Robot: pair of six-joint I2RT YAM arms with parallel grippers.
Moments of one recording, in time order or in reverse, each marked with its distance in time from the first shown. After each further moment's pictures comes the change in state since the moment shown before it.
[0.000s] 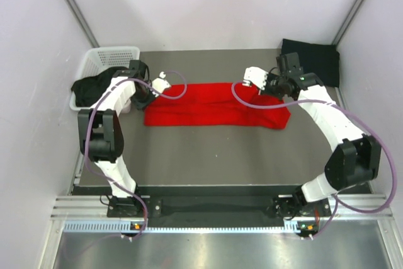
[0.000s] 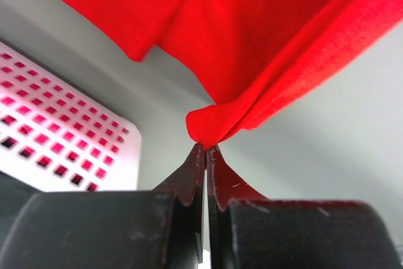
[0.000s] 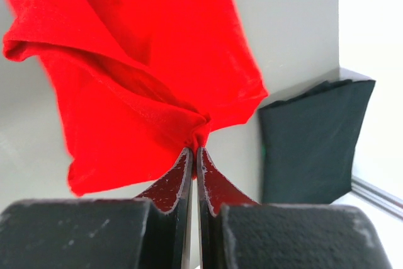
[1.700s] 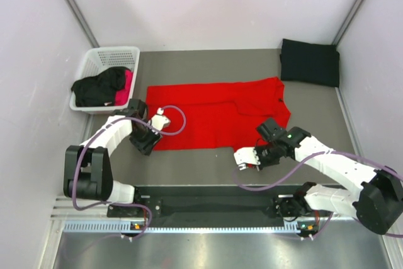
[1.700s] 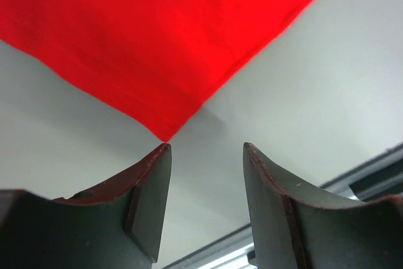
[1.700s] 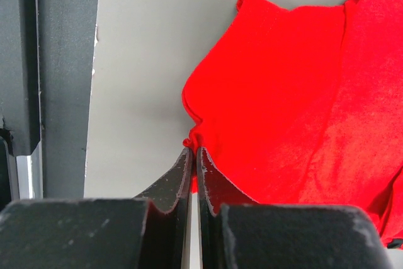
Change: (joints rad) left arm -0.036 -0.406 -0.613 0.060 0.097 -0.167; right arm 0.408 -0.377 -0.627 -0.179 -0.090 -0.081
